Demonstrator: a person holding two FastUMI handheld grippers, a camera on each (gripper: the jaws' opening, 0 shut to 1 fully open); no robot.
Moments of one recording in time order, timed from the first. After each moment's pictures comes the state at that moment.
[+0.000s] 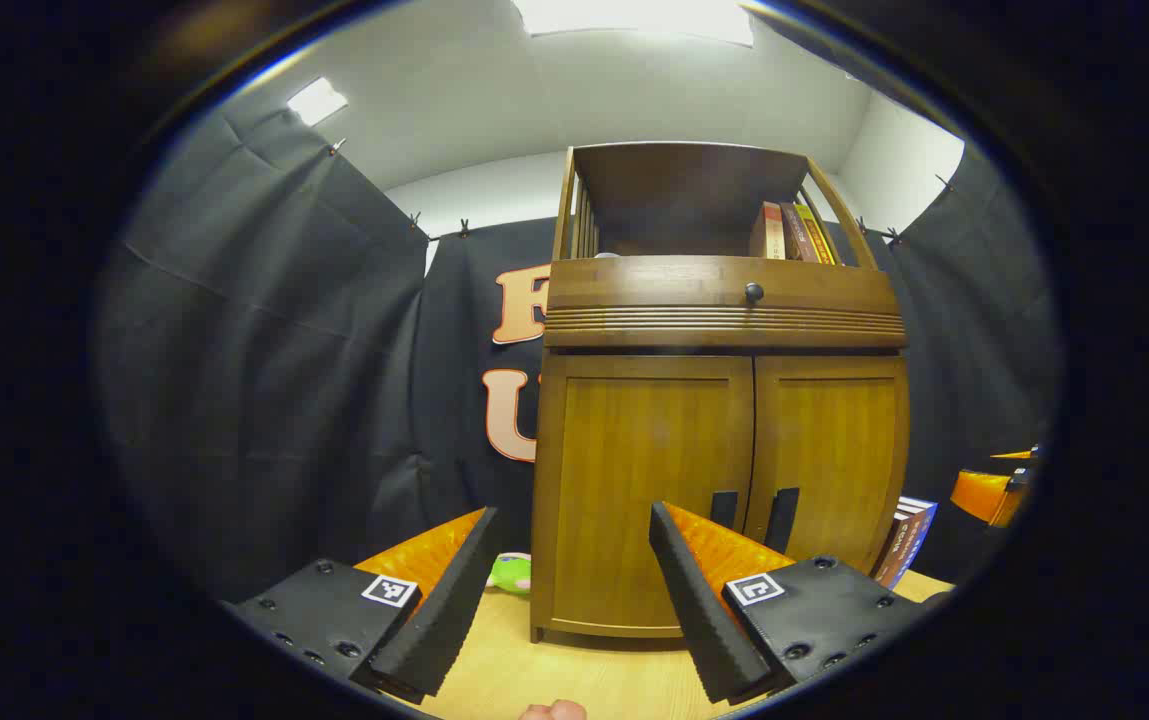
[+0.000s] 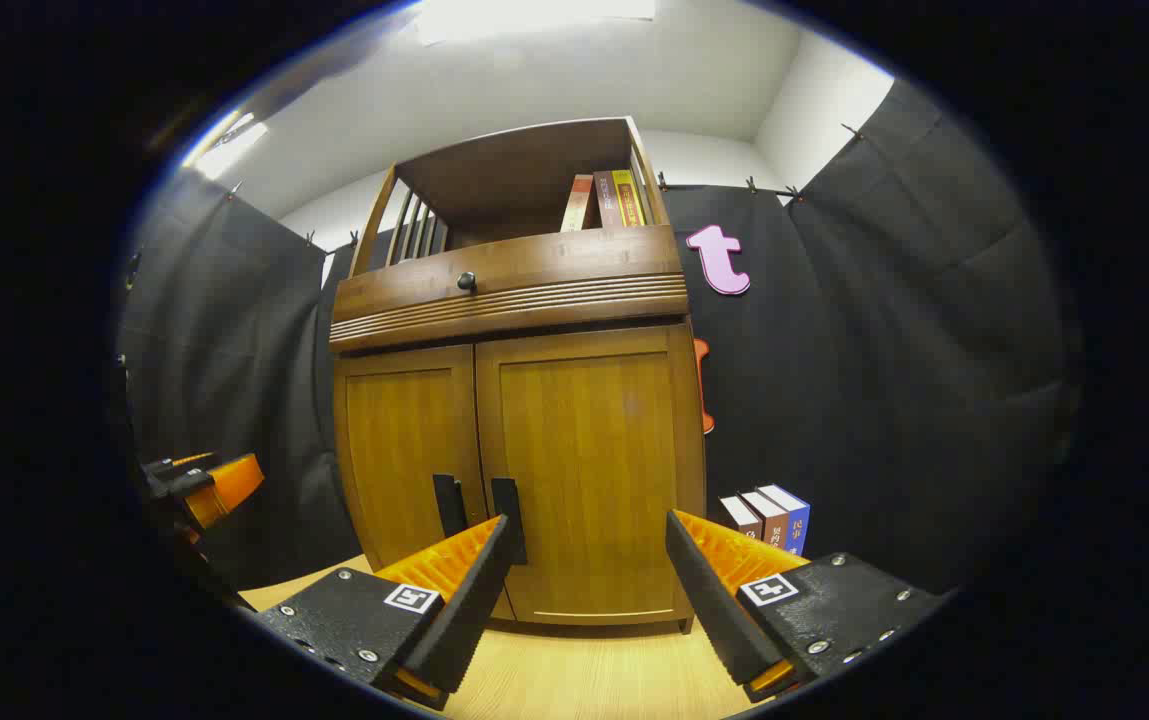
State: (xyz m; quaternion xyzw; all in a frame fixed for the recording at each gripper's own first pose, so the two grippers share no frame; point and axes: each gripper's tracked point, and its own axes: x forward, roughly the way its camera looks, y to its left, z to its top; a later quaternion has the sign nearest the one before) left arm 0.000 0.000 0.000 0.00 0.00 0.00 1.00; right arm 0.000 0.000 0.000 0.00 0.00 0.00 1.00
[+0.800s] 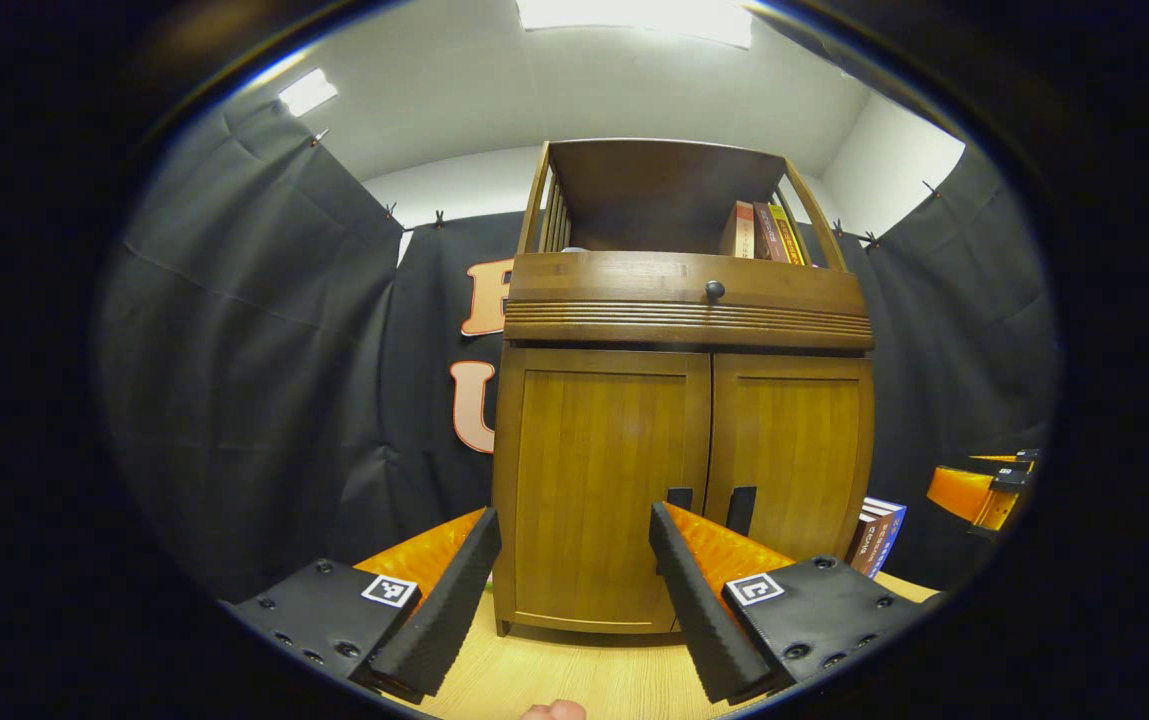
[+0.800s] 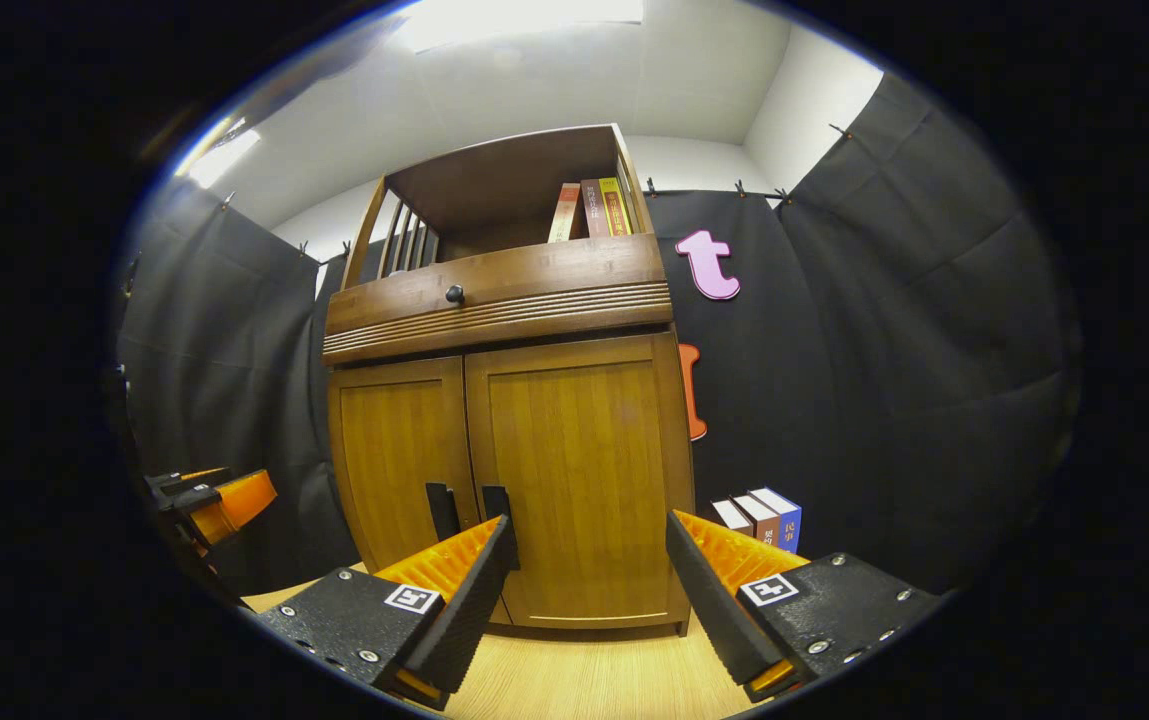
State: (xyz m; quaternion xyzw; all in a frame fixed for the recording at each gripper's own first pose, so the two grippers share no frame) left arm -0.004 -0.019 -0.003 -0.01 0.01 -0.03 1.00; right arm -0.004 -0.007 0.007 0.00 0.00 -0.01 1.00
